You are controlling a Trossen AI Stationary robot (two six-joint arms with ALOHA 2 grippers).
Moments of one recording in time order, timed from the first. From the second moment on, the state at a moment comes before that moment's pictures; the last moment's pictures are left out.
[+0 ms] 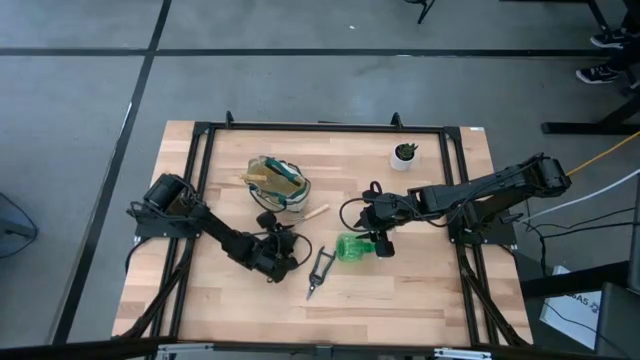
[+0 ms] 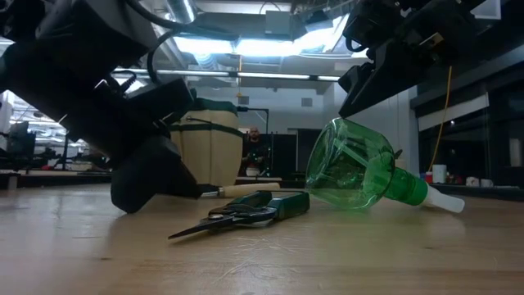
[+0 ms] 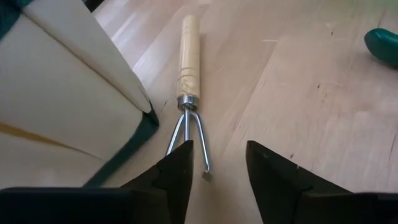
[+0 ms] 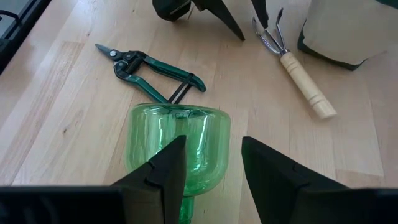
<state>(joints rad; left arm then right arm) -0.46 1.87 0.74 0.05 -0.95 -0.57 0.16 1.37 0.76 -0.17 -0.05 0.00</state>
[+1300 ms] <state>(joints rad) -0.53 1.59 0.74 0.05 -0.97 -0.27 0.16 1.37 0.76 -0.17 -0.05 0.00</state>
